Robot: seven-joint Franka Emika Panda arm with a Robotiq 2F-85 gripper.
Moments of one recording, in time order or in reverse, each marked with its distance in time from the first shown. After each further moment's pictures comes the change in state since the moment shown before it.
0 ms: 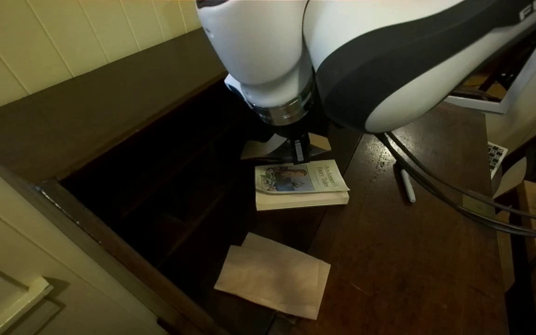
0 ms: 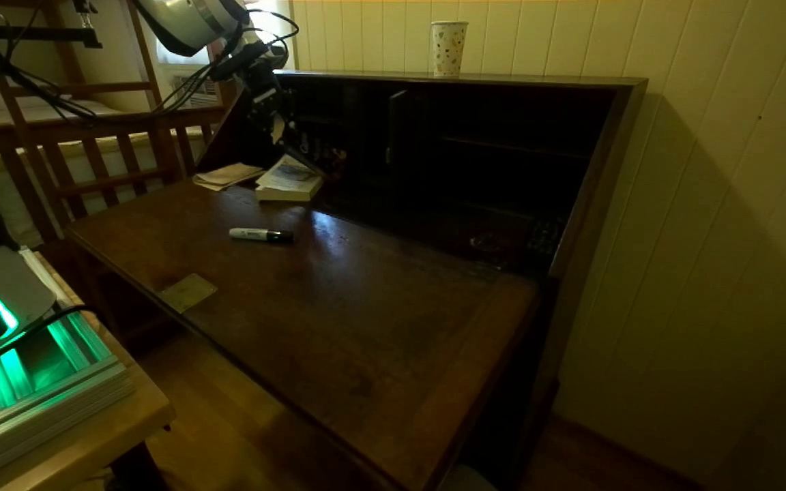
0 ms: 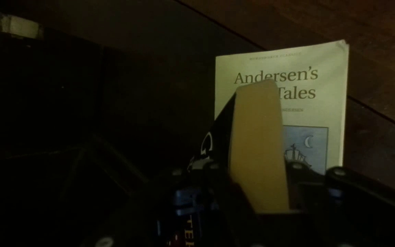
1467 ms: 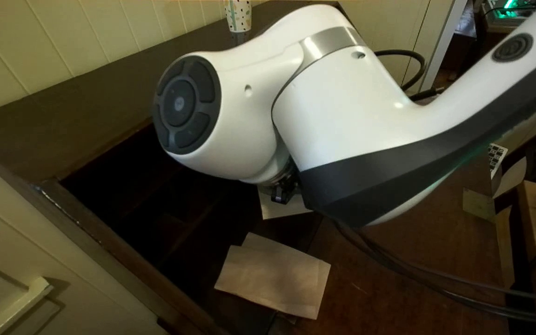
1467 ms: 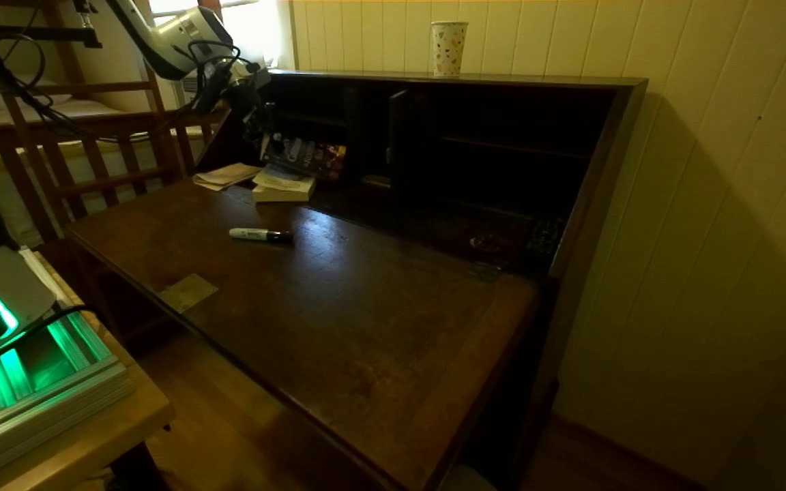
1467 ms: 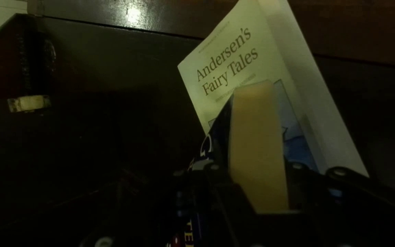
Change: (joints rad) arm 0.122 0.137 0.013 0.079 -0.130 -0.130 0.596
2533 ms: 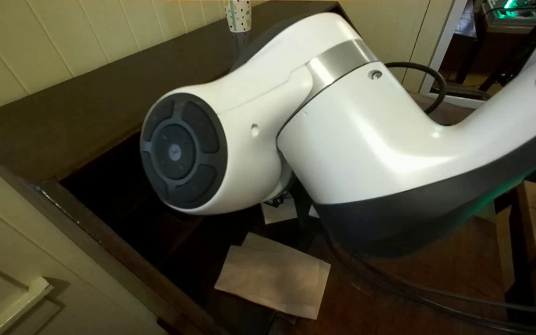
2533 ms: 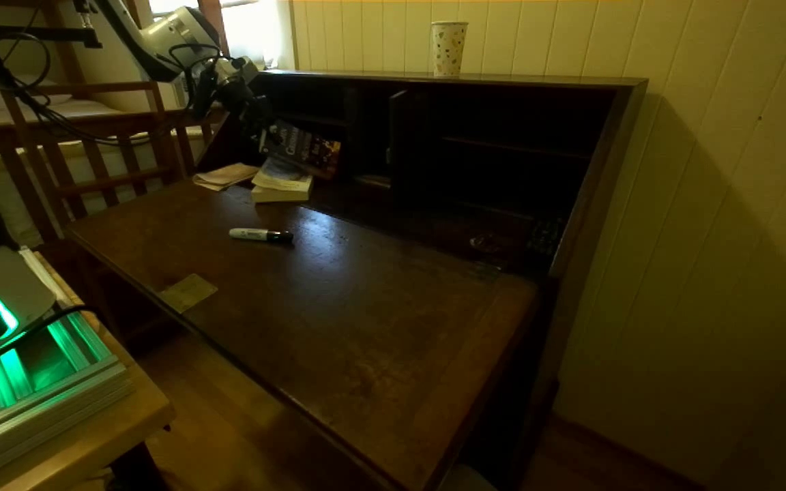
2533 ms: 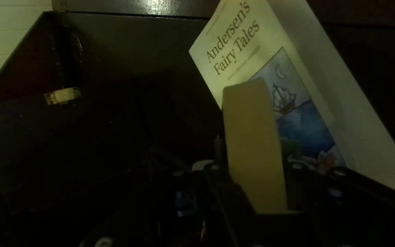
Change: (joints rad) arm 0.040 -0.005 0.017 -0.006 -0.120 -0.036 0.197
